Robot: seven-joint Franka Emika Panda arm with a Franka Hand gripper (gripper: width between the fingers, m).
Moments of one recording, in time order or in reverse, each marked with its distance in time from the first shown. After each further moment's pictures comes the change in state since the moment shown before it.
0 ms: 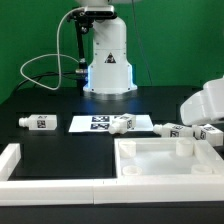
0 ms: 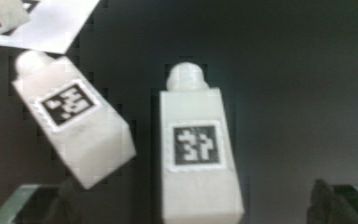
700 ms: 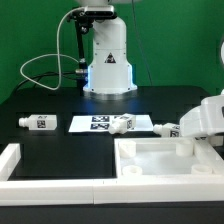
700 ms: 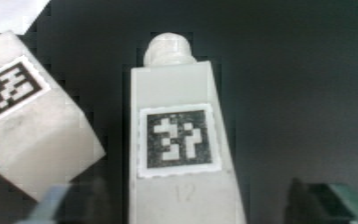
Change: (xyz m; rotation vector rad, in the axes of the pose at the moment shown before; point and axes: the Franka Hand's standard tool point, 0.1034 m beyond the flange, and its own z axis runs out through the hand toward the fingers) arm 0.008 -0.003 0.020 -0.005 -0.003 -0.009
